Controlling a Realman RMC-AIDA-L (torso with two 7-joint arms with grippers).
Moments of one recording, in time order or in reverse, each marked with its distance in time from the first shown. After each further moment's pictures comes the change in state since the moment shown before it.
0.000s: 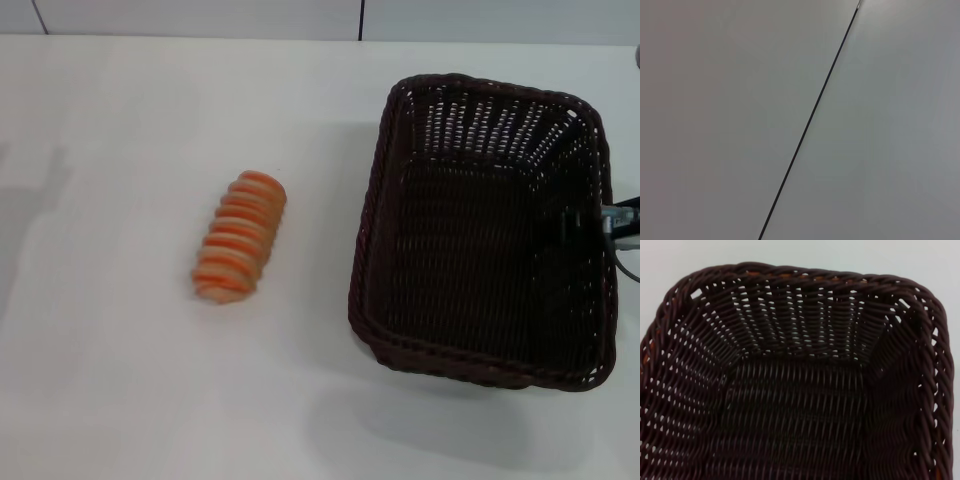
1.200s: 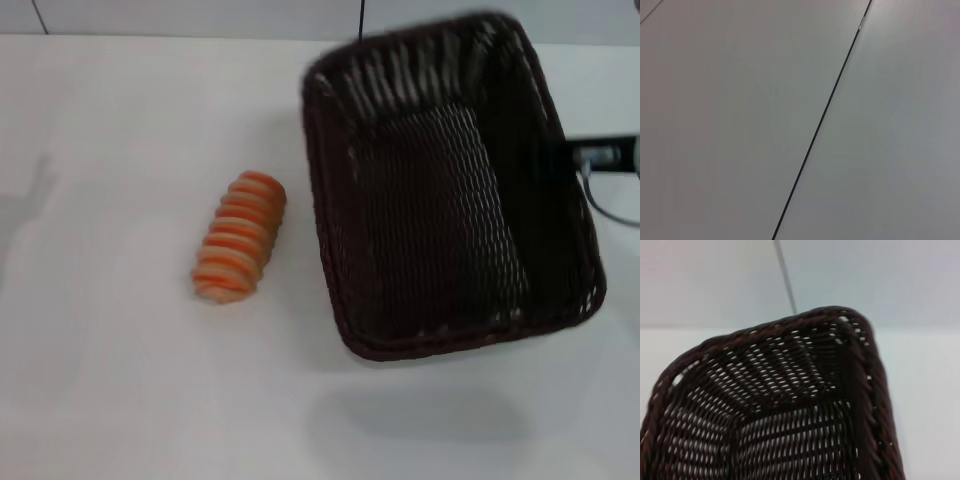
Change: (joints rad) left arm 0.023 0.005 -0.020 -0.001 -0.003 0.046 -0.015; right arm -0.063 -0.003 -0.069 -0.109 -0.008 -0.245 -0.084
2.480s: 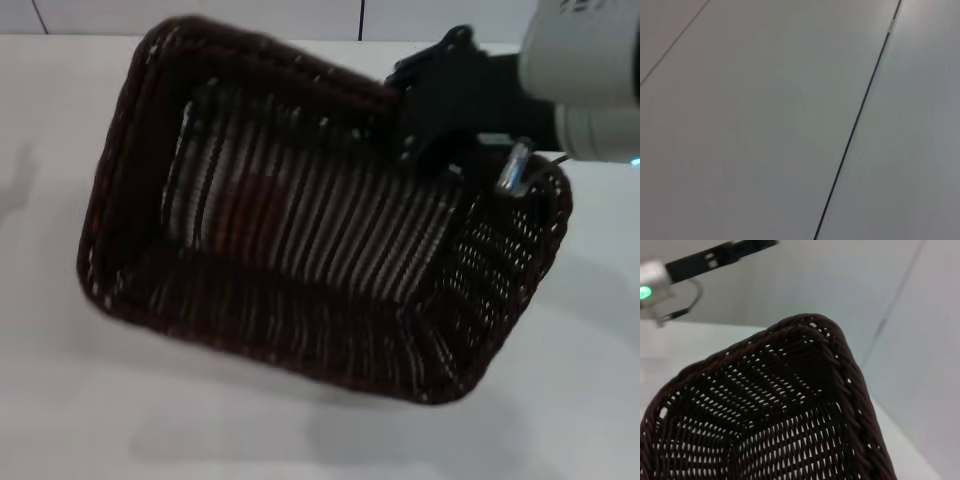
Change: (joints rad) left arm -0.015 -0.038 -0.099 -0.025 0.001 -0.076 0.057; right arm 0.049 -0.002 0.011 -0.169 0.452 0.022 -1.012
